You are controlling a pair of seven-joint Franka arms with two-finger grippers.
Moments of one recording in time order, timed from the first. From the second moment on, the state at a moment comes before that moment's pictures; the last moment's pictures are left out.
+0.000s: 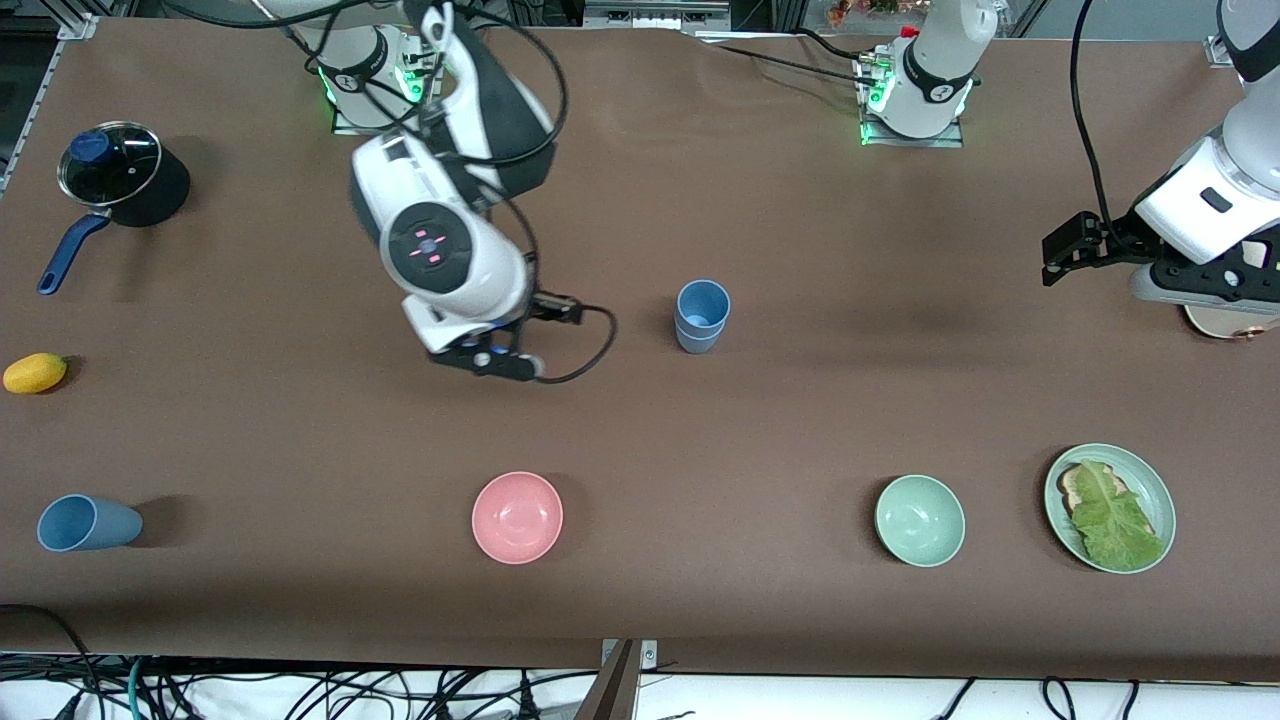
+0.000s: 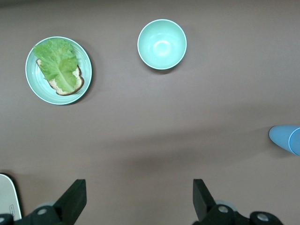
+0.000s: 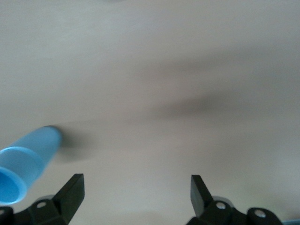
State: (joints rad) left arm -0.03 0.04 -0.05 -1.62 0.01 1.67 0.05; right arm 0.63 0.56 -0.17 -1.26 0.22 1.60 0.64
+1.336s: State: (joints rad) left arm -0.03 0.04 -0.05 -1.62 0.01 1.67 0.05; right arm 0.00 -0.10 0.02 -1.75 -0.02 1.63 0.23
